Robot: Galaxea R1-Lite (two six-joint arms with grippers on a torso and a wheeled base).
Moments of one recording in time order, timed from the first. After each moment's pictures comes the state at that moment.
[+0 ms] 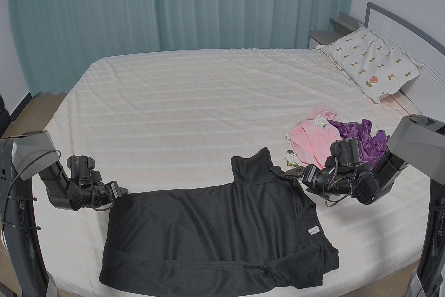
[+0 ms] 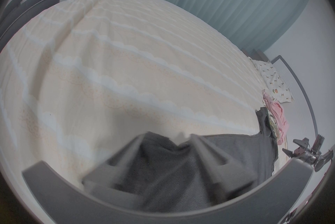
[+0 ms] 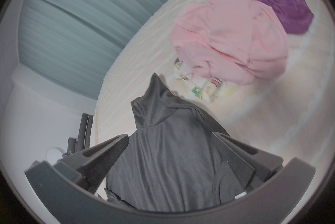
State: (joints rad) left arm 0.14 2.39 -0.87 -0.74 -0.29 -0.34; right arm 0.27 2.26 -0.89 -0.72 0.21 0.75
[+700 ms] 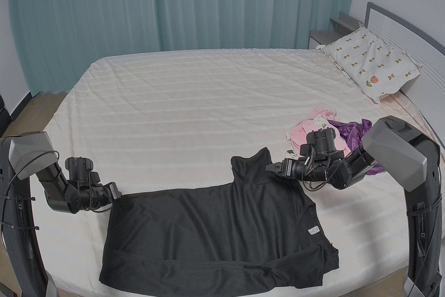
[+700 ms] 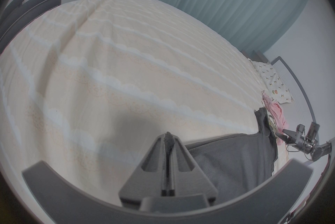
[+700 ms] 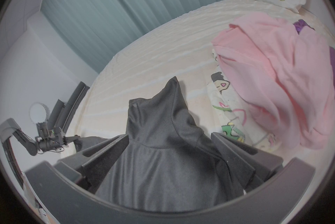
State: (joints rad) left arm 0.14 2.37 -0.81 -0.79 -0.28 -0.35; right arm 0.30 2.47 -1.30 -0.54 0.21 0.39
